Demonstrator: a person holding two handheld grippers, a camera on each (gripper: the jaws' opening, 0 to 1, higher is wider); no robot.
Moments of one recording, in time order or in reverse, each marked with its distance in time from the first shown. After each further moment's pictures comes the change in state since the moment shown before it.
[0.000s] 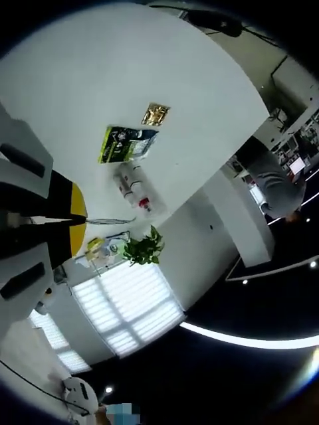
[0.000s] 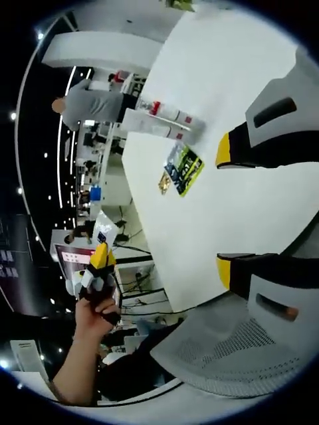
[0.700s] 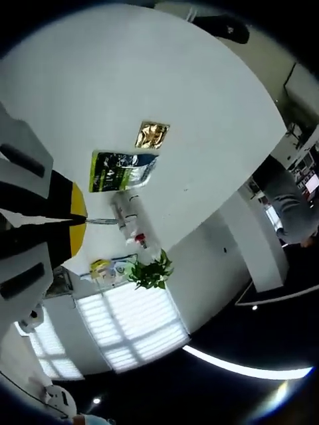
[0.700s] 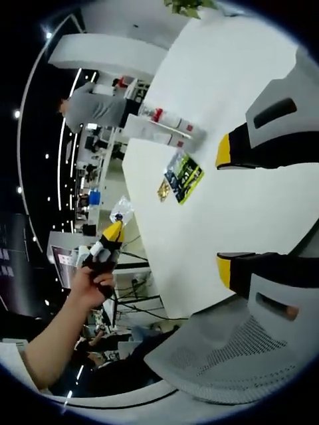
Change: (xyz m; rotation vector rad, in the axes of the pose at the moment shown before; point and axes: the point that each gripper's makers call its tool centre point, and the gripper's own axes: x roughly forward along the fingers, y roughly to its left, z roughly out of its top) left arm 0.037 0.066 0.028 -0.066 0.109 0.133; right arm -0.001 -0.012 -0.001 -0.029 0.009 -0.064
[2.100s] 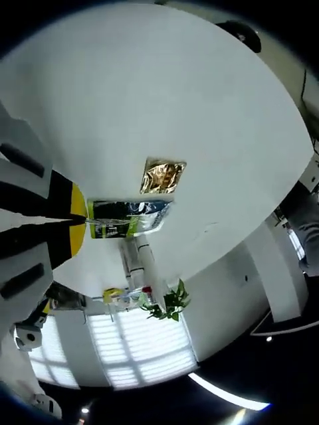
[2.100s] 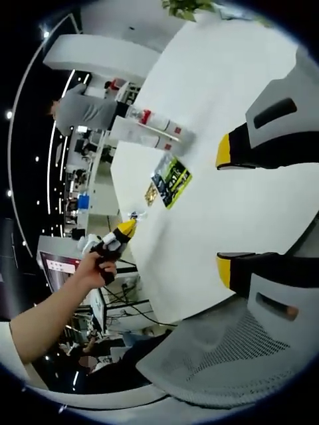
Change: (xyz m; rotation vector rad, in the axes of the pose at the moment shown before) left arm 0.038 0.079 0.017 -0.060 0.172 0.160; right arm 0.006 -0.002 -0.017 -0.001 0.086 -0.008
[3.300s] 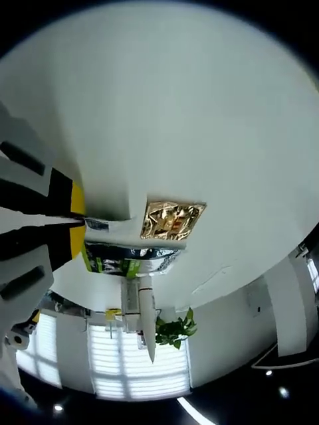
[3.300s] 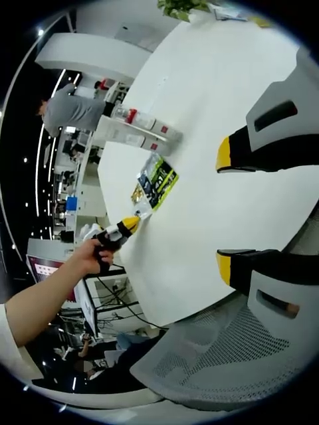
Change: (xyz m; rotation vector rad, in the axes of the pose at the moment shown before) left arm 0.033 0.050 0.002 -0.128 0.139 0.140; right arm 0.004 -0.004 -0.015 0.020 0.075 -0.011
